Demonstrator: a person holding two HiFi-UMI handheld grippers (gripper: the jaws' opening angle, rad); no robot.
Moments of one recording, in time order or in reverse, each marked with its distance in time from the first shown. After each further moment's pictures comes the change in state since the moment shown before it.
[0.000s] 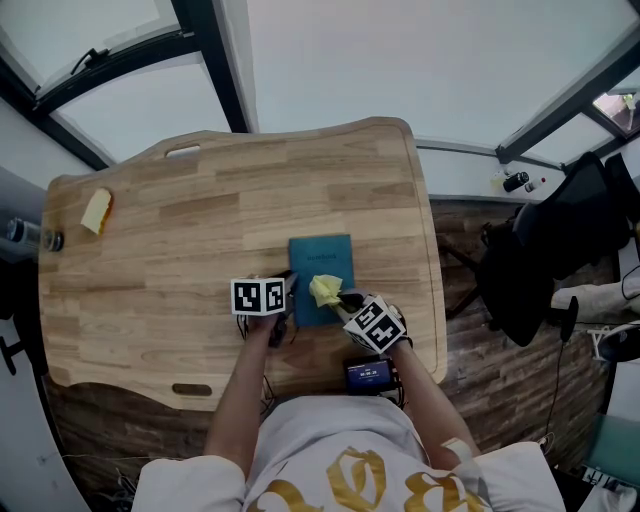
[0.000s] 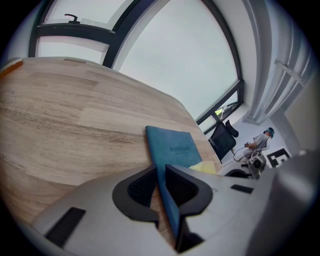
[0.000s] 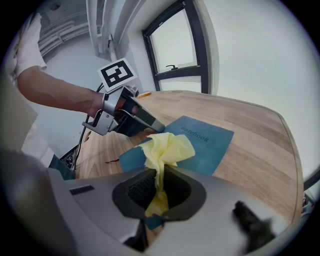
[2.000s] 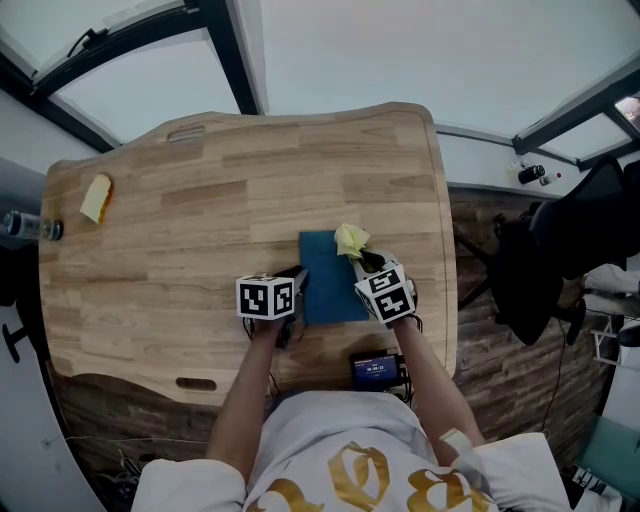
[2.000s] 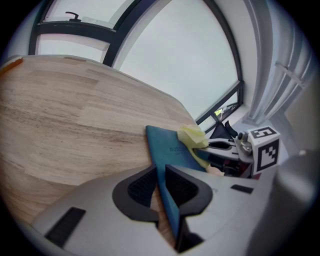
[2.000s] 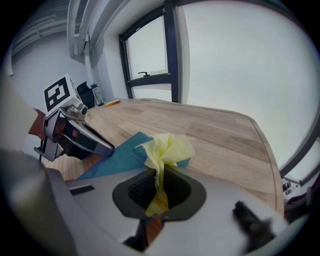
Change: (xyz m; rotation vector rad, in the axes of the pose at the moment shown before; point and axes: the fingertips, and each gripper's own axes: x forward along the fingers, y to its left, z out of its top) left arm 0.003 0.002 -0.004 -0.025 0.019 -0.014; right arm 0.009 -0.099 0.038 0.145 -0.065 -0.272
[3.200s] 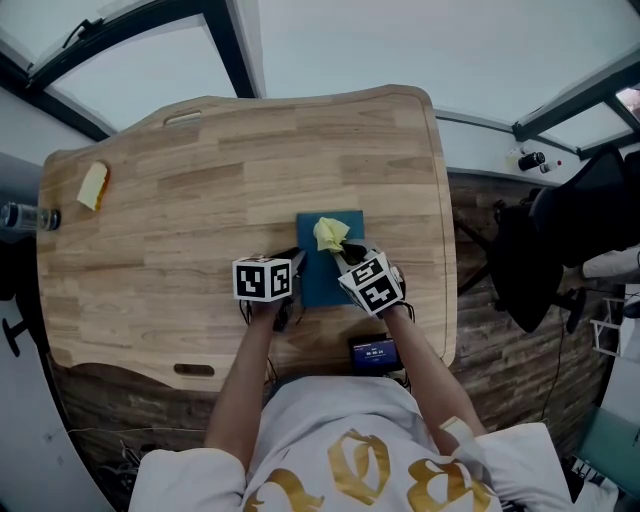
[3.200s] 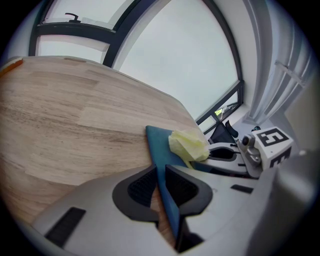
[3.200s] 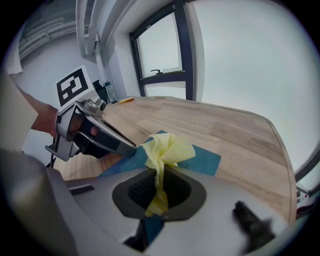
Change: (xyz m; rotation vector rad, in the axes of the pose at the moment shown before) left arm 0.000 0.000 0.001 0.004 -0.006 0.006; right arm 0.003 0.049 0.002 -0.065 0.024 0.123
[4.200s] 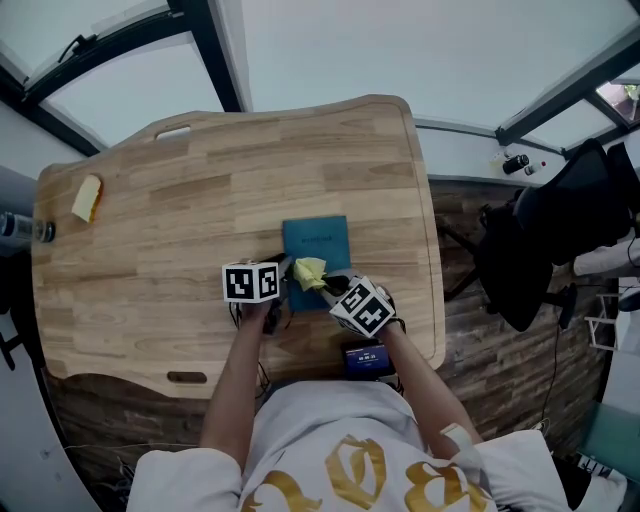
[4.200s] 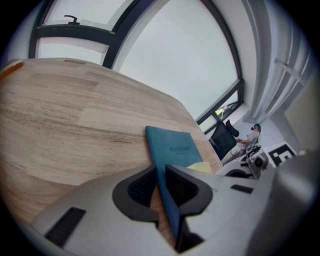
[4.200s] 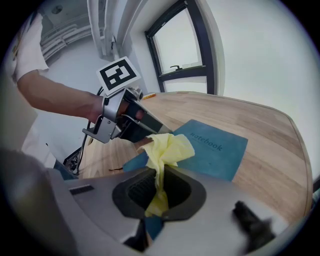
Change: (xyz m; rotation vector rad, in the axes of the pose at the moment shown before) left arm -0.002 -0.001 0.003 0.023 -0.016 0.014; right arm -0.019 0.060 -0.034 -0.091 0.020 0.203
